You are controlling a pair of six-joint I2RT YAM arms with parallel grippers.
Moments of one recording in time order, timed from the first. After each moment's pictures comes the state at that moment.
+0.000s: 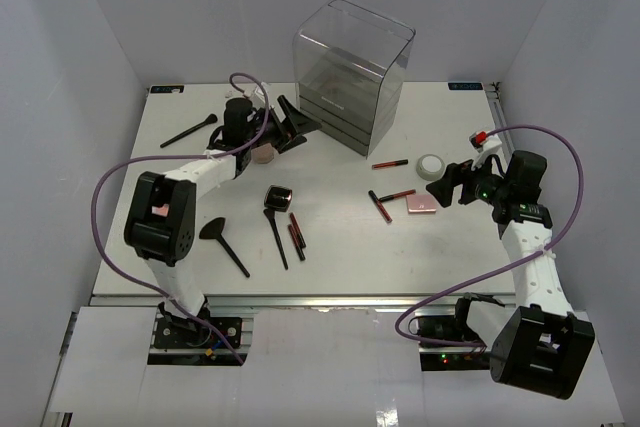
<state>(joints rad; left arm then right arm) -0.29 1.79 1.15 0.36 0.62 -0.92 -0.20 1.01 0.71 -0.26 -0.78 -0.21</state>
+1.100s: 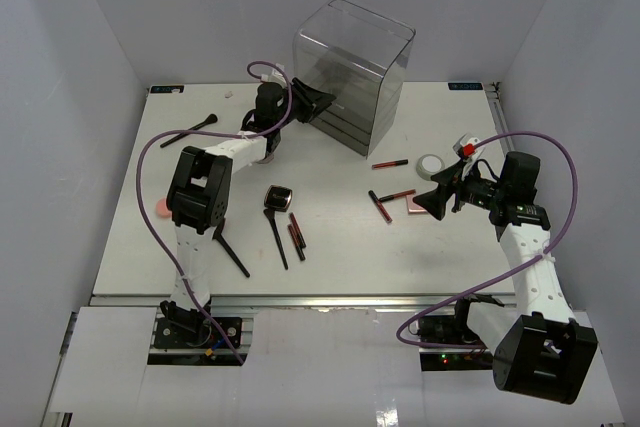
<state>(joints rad) -0.38 2.19 1.57 0.51 0.35 -1.14 -0.15 0.98 0.71 -0.32 -1.04 -0.40</state>
